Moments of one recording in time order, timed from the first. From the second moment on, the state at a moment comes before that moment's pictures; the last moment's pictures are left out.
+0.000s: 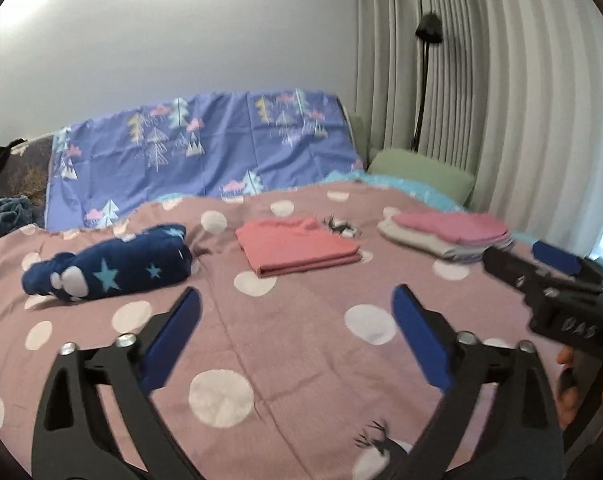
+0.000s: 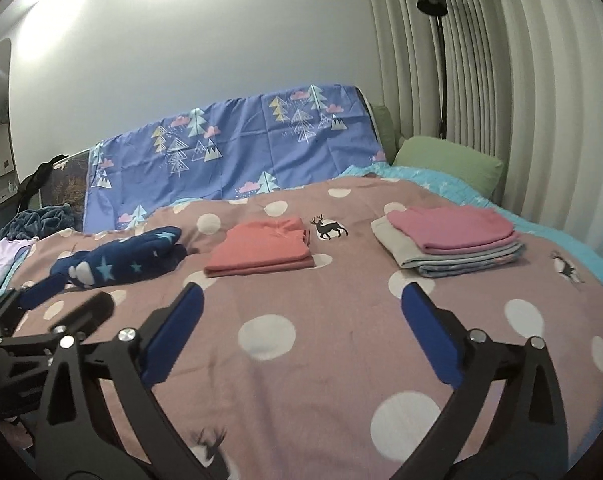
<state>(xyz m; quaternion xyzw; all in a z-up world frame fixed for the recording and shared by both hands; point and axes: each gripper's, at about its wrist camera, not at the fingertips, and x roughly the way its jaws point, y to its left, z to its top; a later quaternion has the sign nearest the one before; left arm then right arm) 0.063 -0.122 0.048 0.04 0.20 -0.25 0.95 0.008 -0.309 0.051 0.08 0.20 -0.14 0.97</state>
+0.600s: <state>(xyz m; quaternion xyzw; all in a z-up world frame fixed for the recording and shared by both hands) -0.052 -0.079 0.089 0.07 0.15 -0.17 0.97 -0.094 -0.265 0.095 0.03 0.16 -0.16 0.97</state>
